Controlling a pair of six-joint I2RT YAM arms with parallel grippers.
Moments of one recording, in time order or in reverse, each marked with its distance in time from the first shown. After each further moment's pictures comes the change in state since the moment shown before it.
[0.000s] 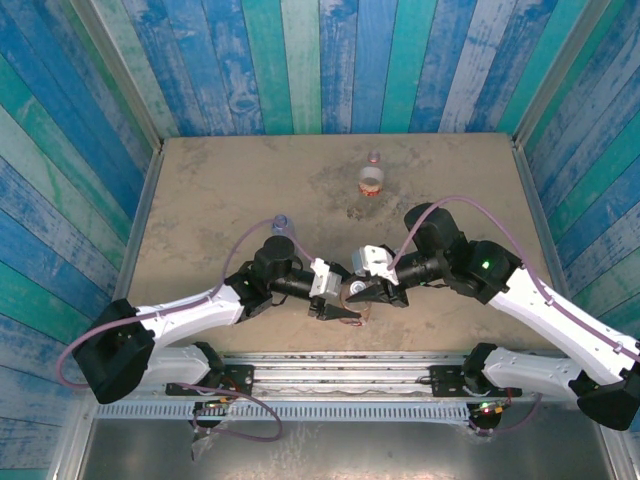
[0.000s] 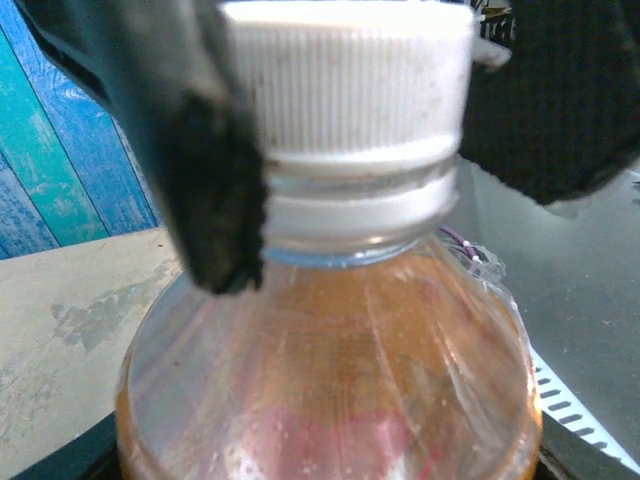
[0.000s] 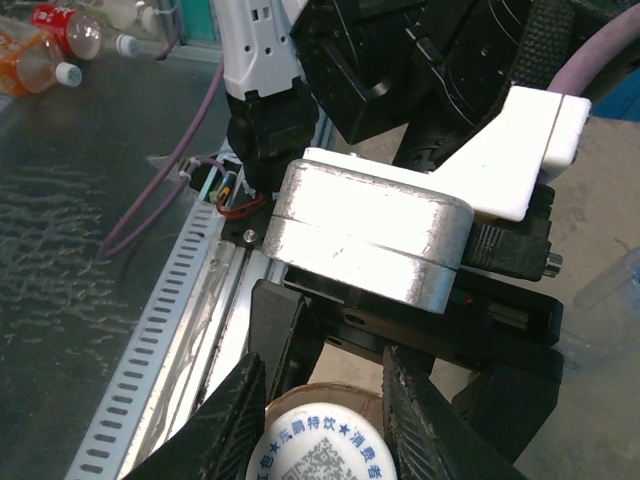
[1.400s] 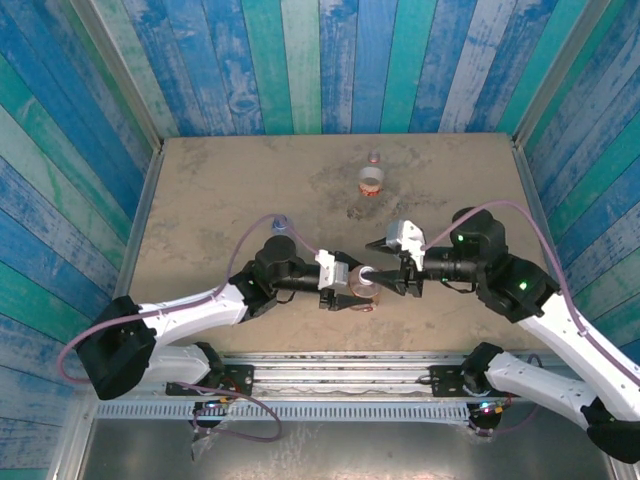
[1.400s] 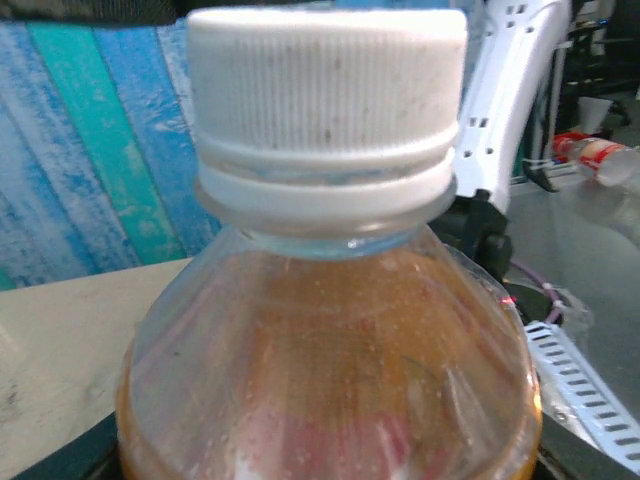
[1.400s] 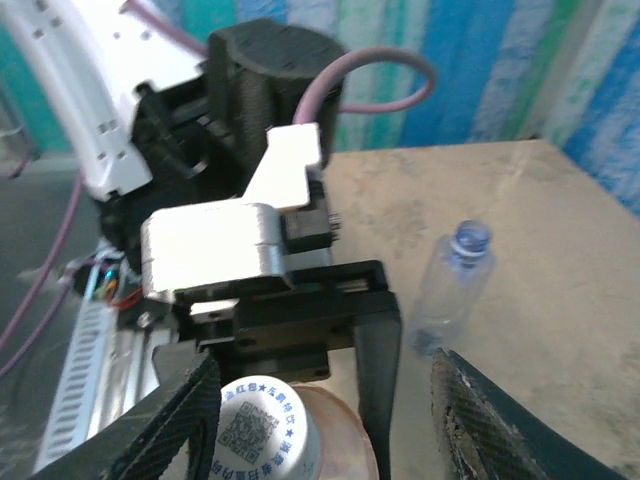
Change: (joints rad) left arm -0.038 0.020 0.037 0.107 -0.138 -0.069; right arm -0.110 -0.192 -0.079 0.159 0.117 0.241
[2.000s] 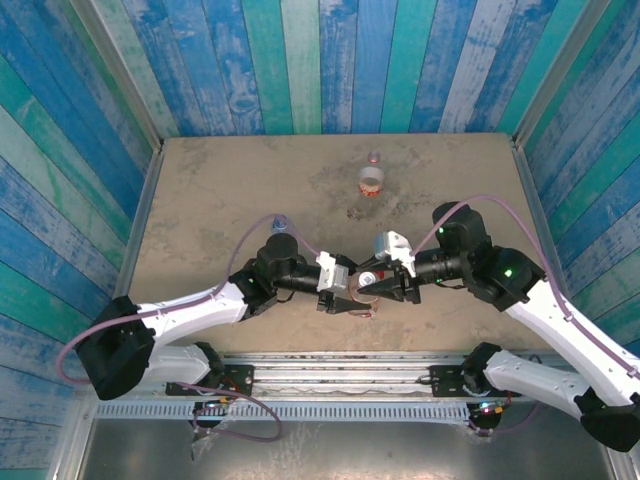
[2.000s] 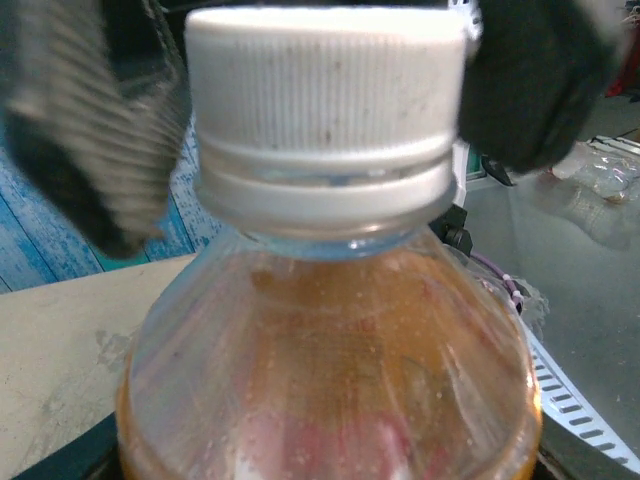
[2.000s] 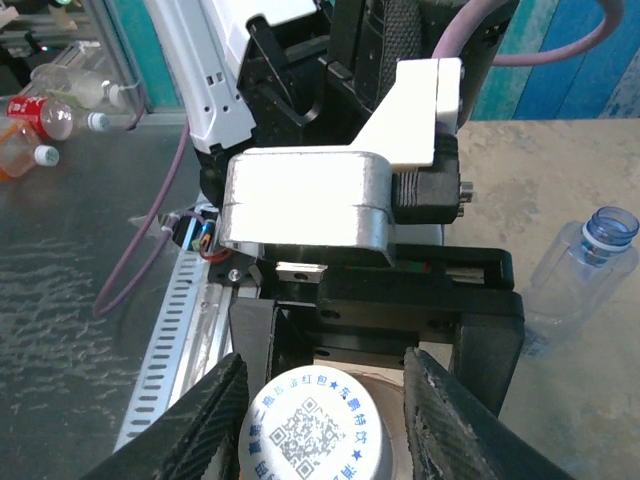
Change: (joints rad) left arm 0.002 0.000 0.018 -0.052 0.066 0.022; right arm -0.001 0.082 0.028 -0.110 -0.178 -0.099
